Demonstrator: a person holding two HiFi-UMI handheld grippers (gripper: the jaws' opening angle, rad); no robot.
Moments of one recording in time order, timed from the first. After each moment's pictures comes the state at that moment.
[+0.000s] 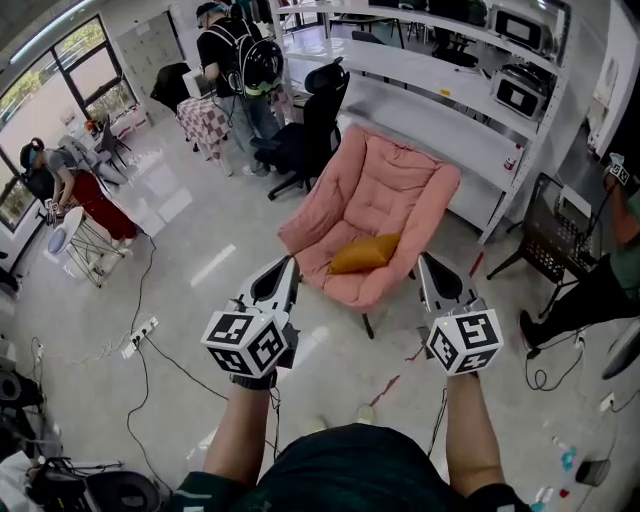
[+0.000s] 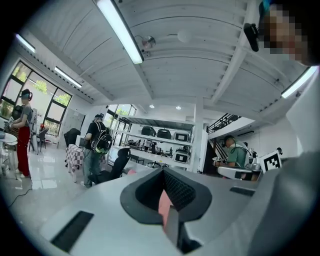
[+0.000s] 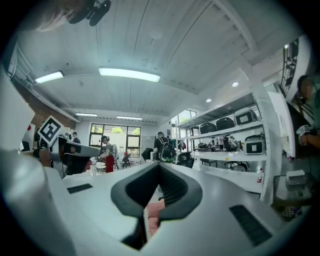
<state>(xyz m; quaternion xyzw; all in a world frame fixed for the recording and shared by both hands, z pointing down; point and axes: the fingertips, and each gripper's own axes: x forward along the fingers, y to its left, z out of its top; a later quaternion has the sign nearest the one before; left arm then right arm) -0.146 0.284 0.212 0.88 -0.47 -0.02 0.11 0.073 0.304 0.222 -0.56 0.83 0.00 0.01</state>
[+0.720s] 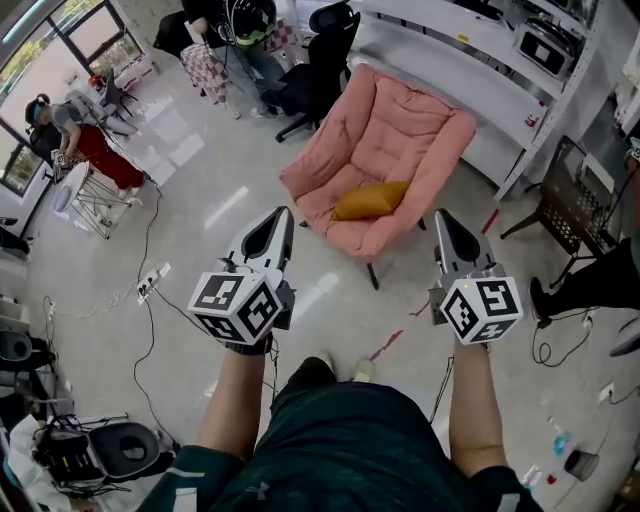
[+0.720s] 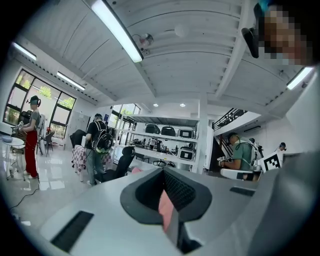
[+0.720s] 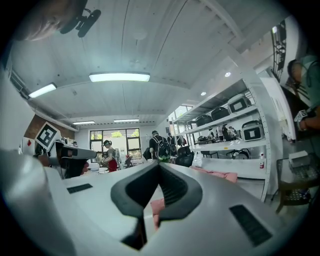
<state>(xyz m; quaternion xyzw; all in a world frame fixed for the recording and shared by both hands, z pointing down) -0.110 0.276 0.235 0.86 -0.50 -0.01 0.10 0.130 0.286 0.261 -0.56 0.83 -0.06 0.04</state>
